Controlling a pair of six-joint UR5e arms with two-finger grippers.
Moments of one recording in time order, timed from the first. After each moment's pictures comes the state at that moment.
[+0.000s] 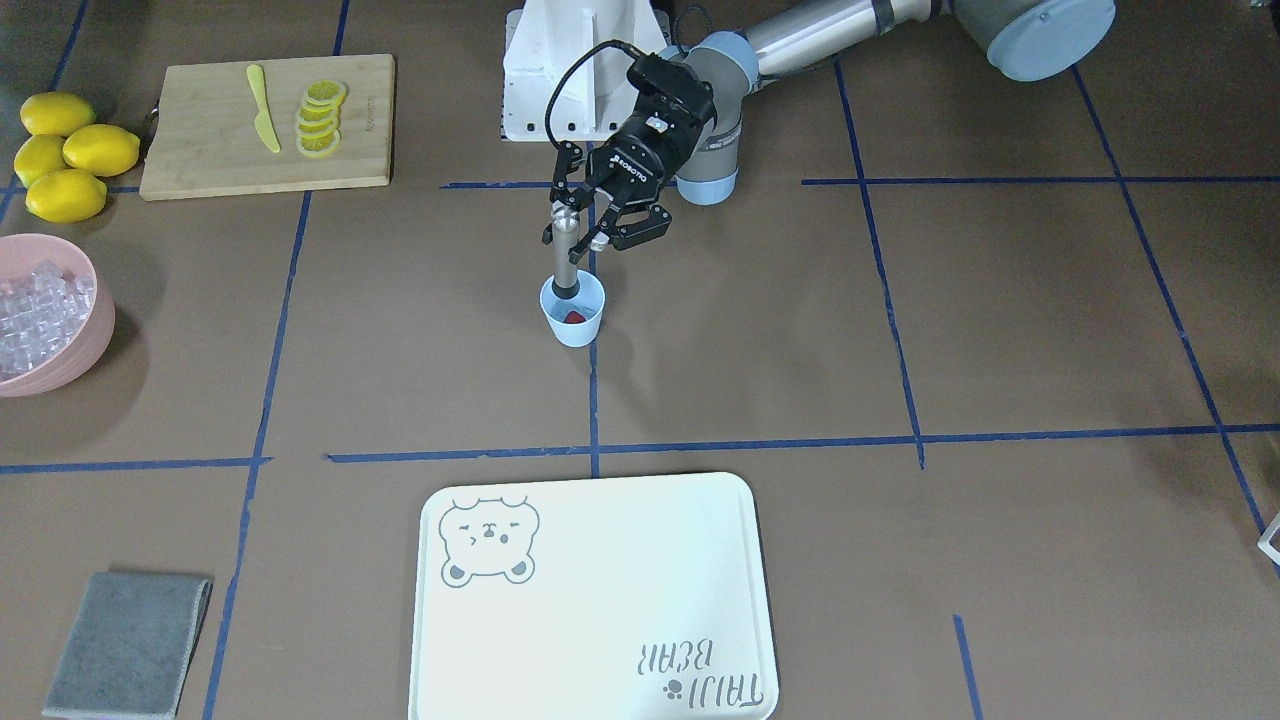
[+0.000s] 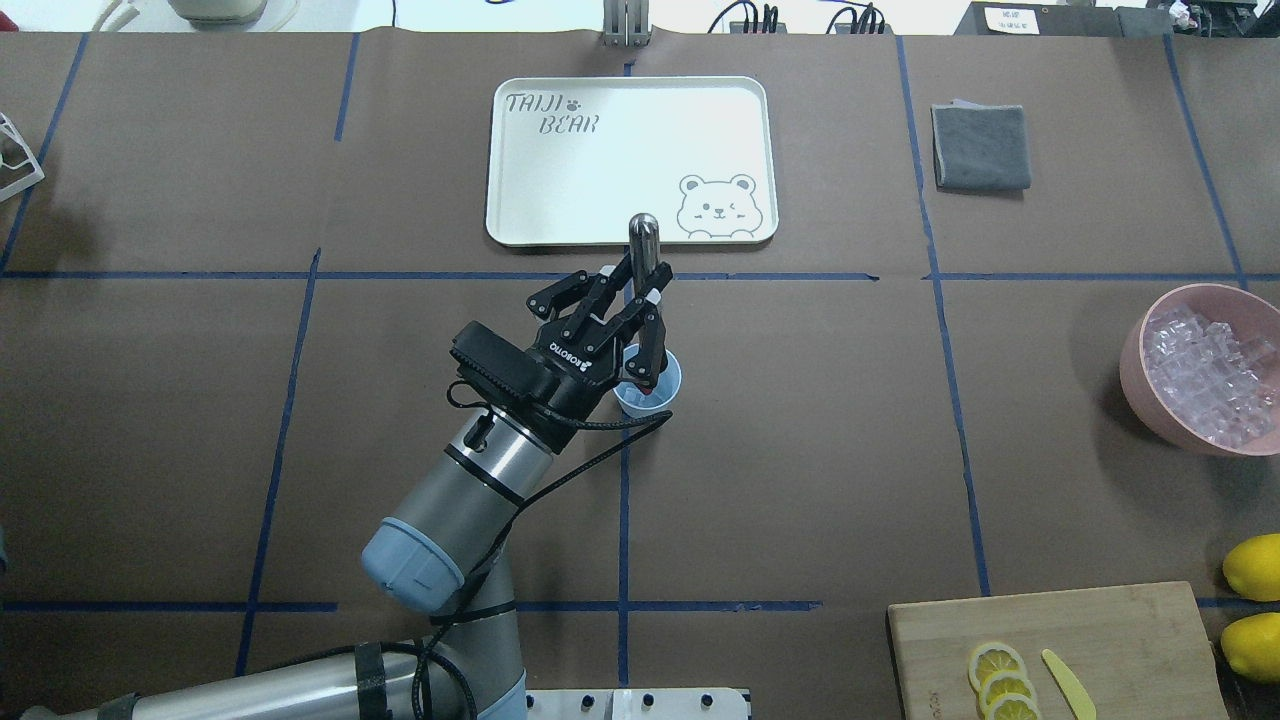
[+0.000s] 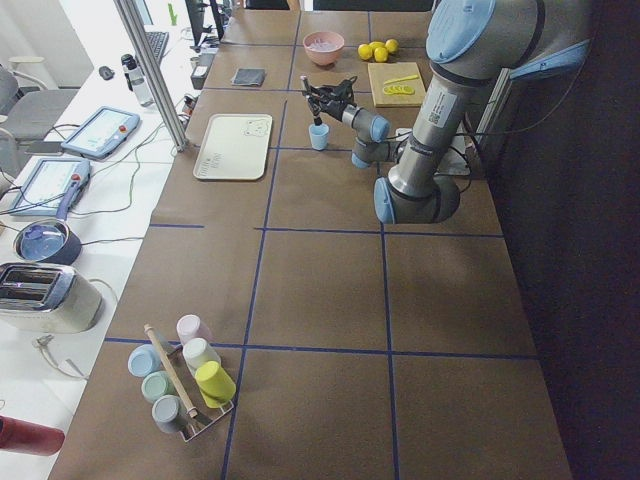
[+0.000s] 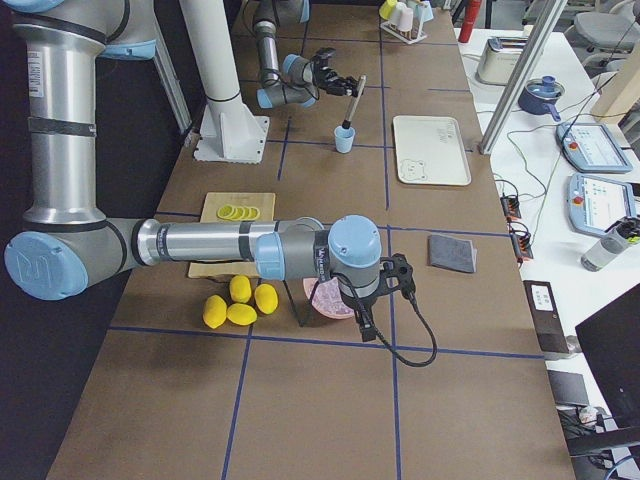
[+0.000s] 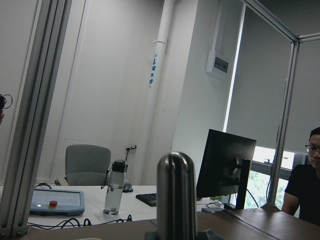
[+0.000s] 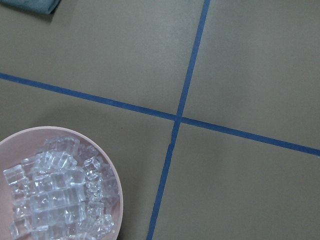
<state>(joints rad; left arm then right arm) -0.25 -2.30 -1.29 -3.43 -0.80 -0.34 1.64 -1.64 1.72 -1.54 2.38 -0.20</state>
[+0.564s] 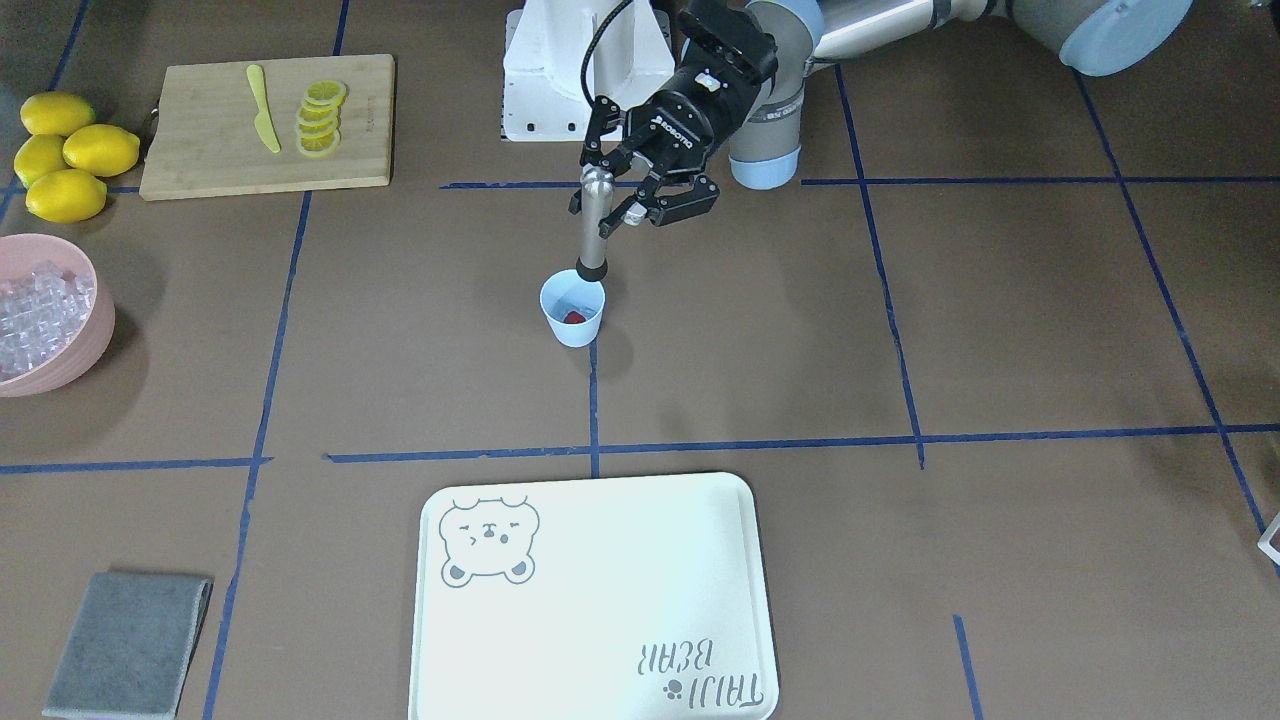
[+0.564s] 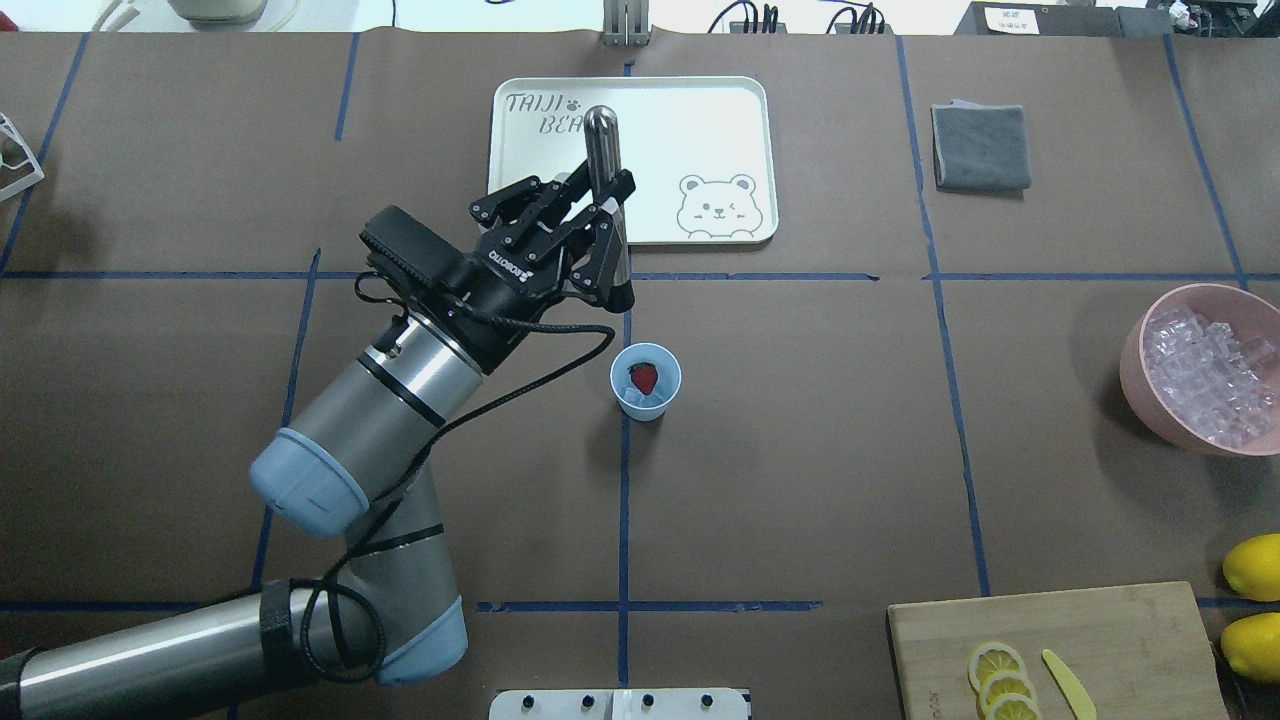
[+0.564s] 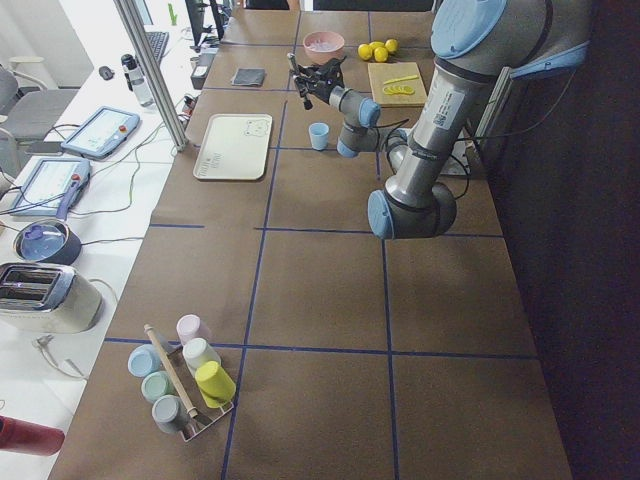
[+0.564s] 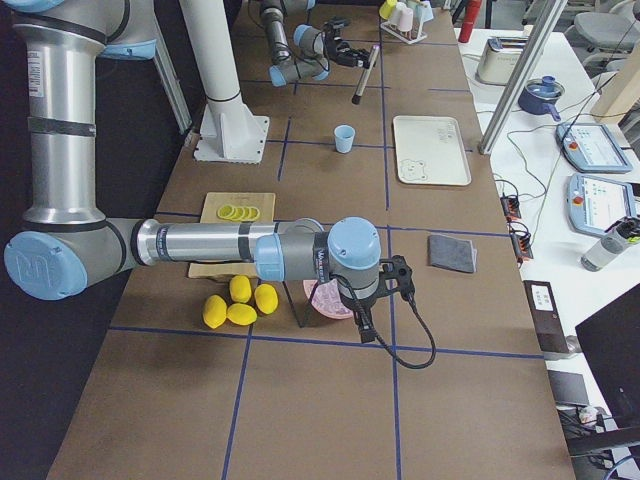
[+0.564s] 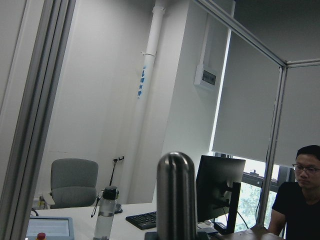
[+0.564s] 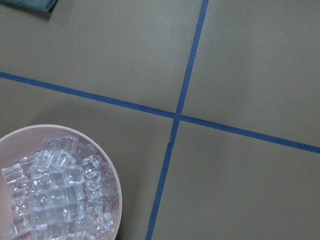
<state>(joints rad) -0.40 -2.18 -1.55 -3.19 -0.98 -0.51 1.64 -1.64 1.72 -1.54 2.38 -0.20</state>
